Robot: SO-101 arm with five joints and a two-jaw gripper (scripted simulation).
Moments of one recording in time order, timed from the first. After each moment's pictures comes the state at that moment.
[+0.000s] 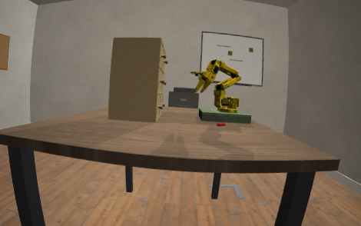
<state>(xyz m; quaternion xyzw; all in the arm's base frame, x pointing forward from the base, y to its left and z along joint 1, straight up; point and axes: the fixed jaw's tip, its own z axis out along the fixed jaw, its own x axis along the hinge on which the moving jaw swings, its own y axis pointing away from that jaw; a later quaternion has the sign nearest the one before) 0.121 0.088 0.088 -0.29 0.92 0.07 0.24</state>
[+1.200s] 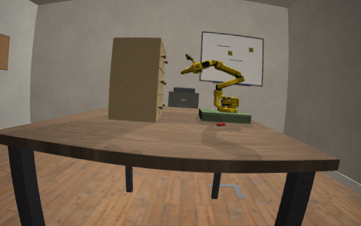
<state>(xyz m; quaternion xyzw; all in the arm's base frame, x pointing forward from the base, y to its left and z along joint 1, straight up) 0.213 0.013 0.174 -0.01 0.83 0.01 0.56</state>
